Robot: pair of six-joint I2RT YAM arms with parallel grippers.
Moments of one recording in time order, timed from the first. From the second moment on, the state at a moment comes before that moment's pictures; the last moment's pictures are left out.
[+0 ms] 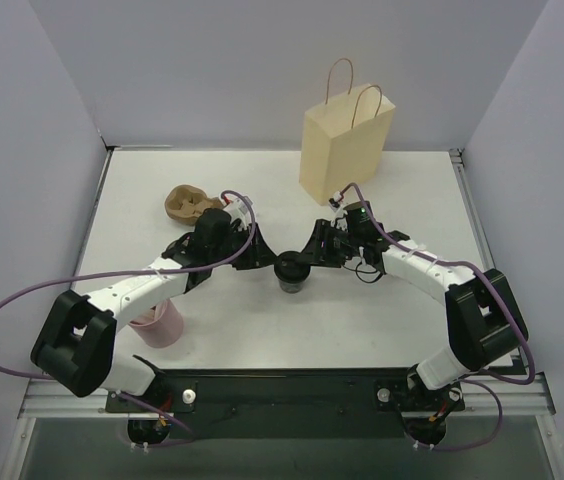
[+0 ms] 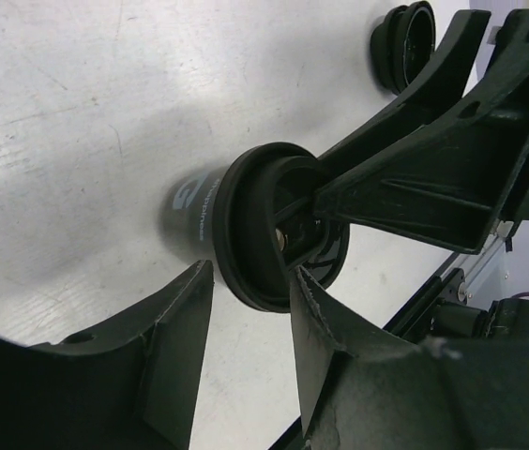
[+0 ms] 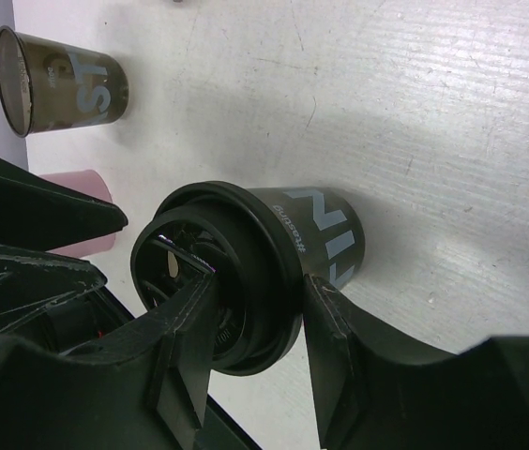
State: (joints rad) left arm -0.57 1.41 0.83 -0.01 0.31 -0.68; right arm 0.46 1.53 0.88 -0.12 -0.43 0.59
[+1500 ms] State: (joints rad) left arm -0.59 1.44 0.66 0.26 0.30 -0.74; right arm 0.42 1.51 0.68 0.22 -0.51 0.68
